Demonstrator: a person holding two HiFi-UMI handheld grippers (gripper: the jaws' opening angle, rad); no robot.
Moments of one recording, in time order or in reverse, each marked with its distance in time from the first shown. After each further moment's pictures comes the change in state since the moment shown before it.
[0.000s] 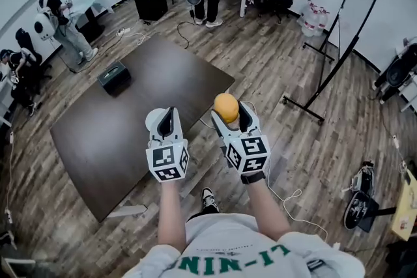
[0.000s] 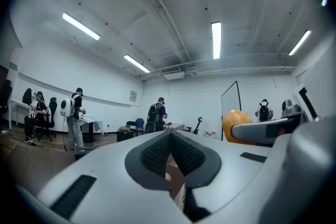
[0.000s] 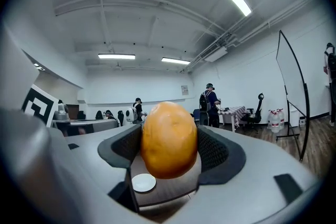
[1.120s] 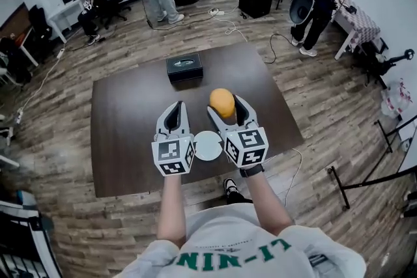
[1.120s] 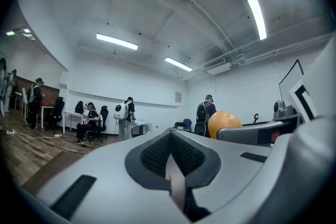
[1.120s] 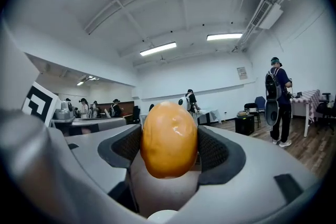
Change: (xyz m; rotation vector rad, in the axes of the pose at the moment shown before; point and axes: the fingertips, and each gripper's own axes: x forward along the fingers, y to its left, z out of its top) left arm 0.113 0.275 -0.013 -0.017 0.011 0.536; right arm 0.345 0.163 -0.025 -0.047 0.114 0.644
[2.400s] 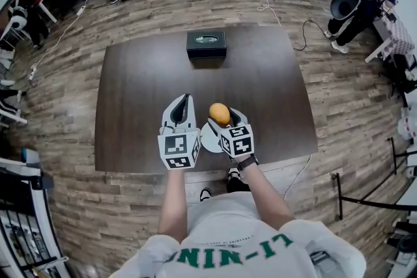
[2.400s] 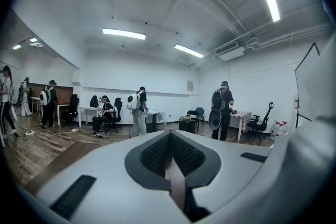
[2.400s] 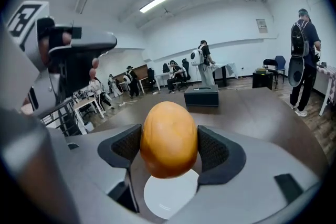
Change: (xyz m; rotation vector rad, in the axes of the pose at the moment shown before) left arm 0.054 0.046 -0.067 0.009 0.123 0.141; right arm 0.103 -0.010 -0.219 0.053 0.472 0.188
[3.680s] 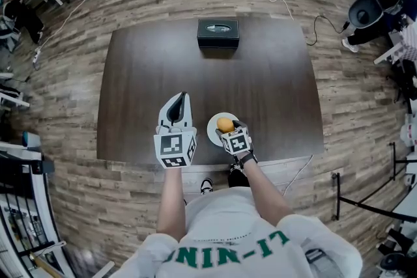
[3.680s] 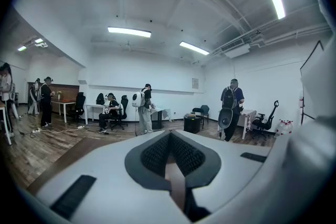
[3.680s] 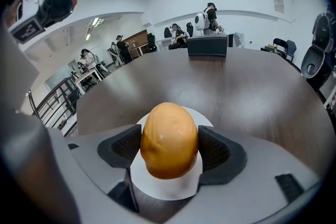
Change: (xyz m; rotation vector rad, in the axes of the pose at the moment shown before) left arm -0.009 0.045 -0.027 -0.016 0.030 0.051; right arm 0.066 -0.013 -0.165 -0.034 0.375 0.002
